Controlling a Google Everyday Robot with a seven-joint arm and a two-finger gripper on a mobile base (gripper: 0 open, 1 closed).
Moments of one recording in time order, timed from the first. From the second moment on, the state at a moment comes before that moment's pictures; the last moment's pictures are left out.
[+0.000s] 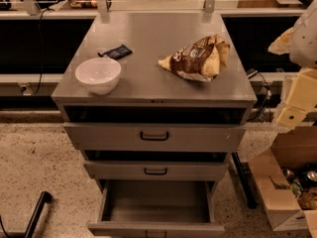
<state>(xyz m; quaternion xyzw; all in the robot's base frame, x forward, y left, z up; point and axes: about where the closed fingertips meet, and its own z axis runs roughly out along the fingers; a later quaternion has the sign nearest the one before) 0.438 -0.217 0.976 -0.60 0.78 -0.03 0.16</state>
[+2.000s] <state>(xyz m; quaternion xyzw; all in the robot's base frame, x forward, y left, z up) 0.374 -0.108 0.788 -0.63 0.71 0.12 0.28</state>
